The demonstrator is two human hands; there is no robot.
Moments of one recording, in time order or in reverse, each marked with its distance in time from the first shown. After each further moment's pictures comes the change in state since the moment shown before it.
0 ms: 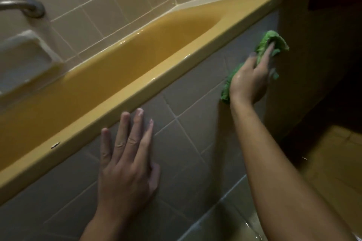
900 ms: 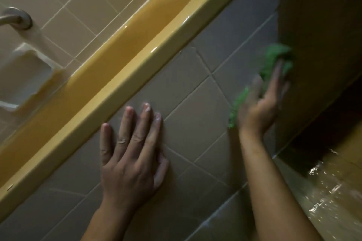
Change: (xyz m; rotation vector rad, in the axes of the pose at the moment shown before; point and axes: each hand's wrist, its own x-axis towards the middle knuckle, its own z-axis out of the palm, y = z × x) left_hand 0.058 0.036 0.026 0.150 -0.009 0.164; right_hand -0.012 0.097 -0.026 0.149 0.024 0.048
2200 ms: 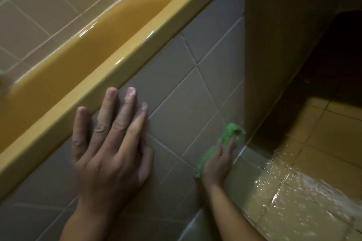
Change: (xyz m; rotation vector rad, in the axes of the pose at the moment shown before) left_hand 0.006 -0.015 -0.004 -0.181 0.176 -0.011; right_hand -0.142 0.102 -0.047 -0.232 -0.044 0.353
